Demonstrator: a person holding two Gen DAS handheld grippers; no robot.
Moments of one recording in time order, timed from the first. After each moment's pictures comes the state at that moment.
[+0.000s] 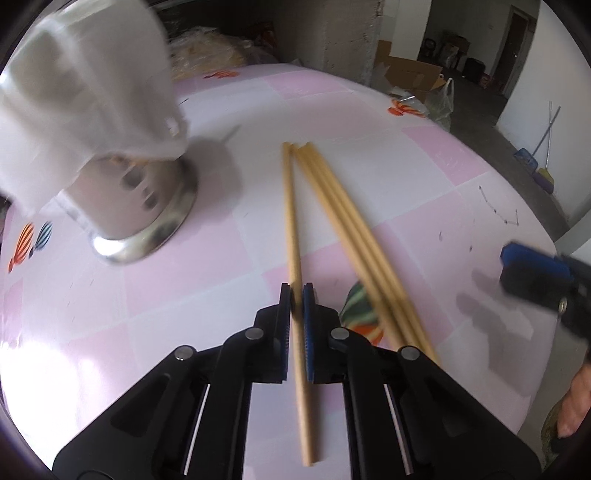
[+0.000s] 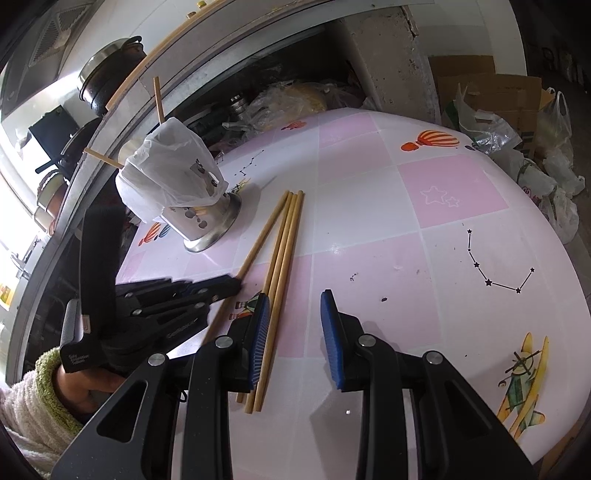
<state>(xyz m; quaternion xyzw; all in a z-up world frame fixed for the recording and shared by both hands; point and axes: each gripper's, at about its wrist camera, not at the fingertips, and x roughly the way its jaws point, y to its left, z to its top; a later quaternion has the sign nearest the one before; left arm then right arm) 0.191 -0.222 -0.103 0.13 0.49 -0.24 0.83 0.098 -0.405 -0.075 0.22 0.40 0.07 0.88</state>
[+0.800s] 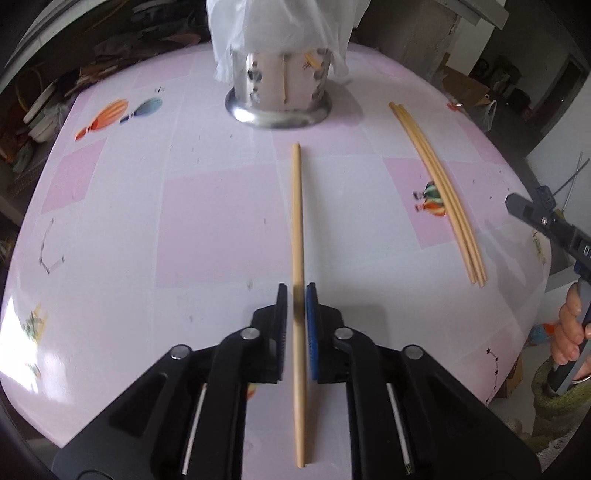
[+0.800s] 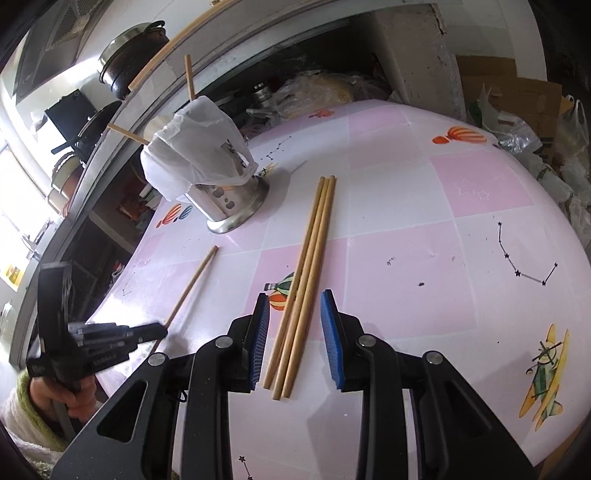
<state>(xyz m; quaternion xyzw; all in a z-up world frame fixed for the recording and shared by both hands) 0.146 -0.096 -0.083 0.06 0.55 -0.17 0.82 0.092 -0.381 -0.073 0.21 0.41 0.11 0.88</state>
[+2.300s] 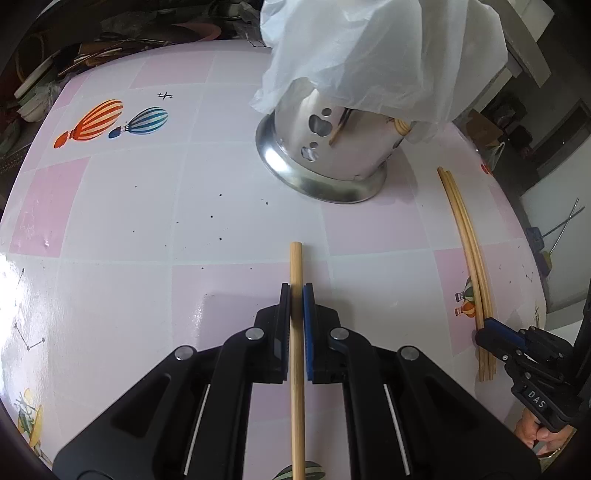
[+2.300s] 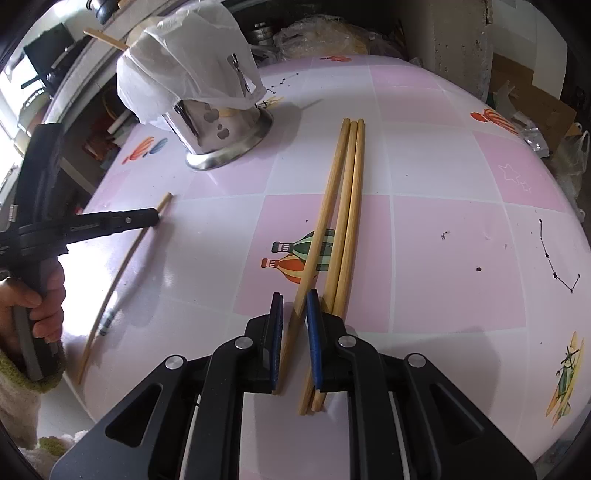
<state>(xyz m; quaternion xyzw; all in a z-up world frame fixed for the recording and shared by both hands) 0.237 -0.075 -0.102 -0.03 0.55 -0.17 0.82 0.128 -0.315 -0.103 0.11 0.51 0.07 0.85</state>
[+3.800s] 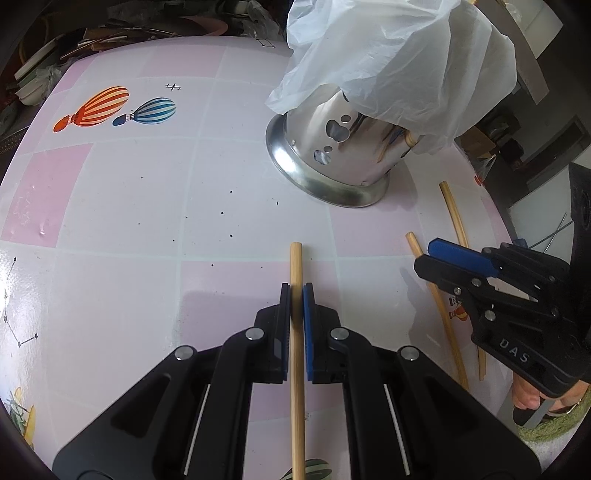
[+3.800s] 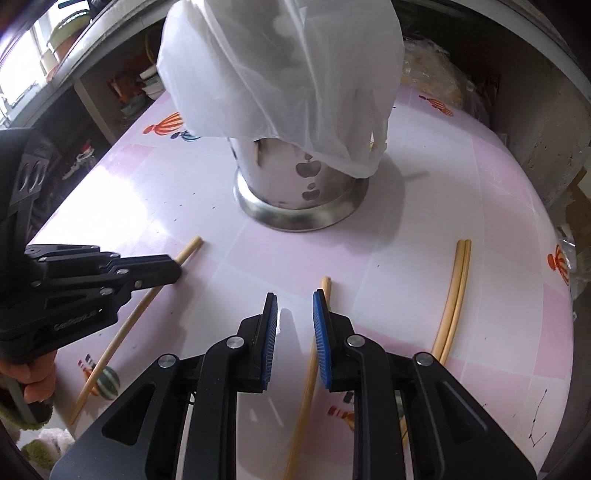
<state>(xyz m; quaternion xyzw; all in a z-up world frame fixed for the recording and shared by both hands) 0.238 -0.057 -0.105 -0.06 0.55 -0.18 0.81 0.227 -0.235 -0.085 -0.03 0.52 0.14 0.84</state>
